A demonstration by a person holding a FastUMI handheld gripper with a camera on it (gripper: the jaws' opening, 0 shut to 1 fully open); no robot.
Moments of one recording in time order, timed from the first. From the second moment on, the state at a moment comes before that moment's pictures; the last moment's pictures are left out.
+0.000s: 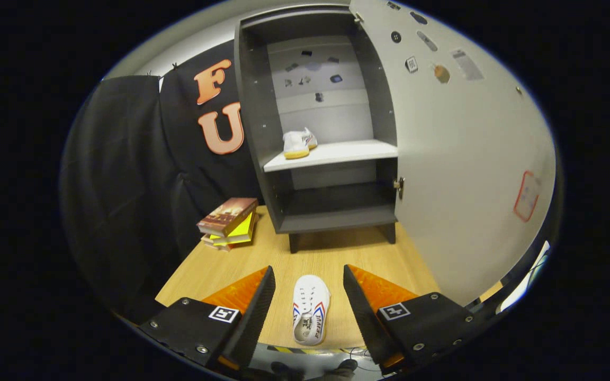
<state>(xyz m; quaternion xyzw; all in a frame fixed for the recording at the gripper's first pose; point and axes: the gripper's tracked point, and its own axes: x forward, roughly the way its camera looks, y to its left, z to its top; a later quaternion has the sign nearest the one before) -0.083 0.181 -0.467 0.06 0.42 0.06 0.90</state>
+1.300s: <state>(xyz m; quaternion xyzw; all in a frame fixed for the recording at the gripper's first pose) -0.141 0.232 -0.678 0.03 0.56 0.01 0.83</state>
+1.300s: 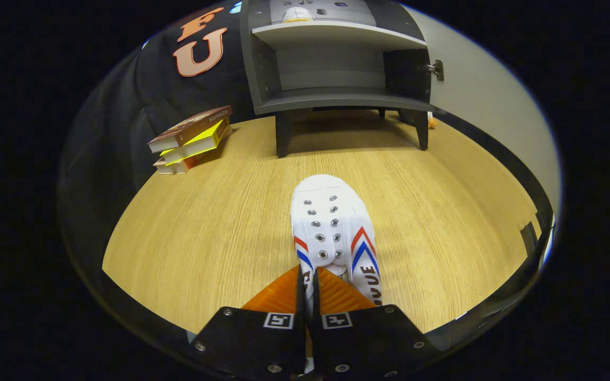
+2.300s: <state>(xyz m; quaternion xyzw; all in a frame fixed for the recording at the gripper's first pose) -0.036 0.195 -0.512 0.12 0.49 0.04 0.86</state>
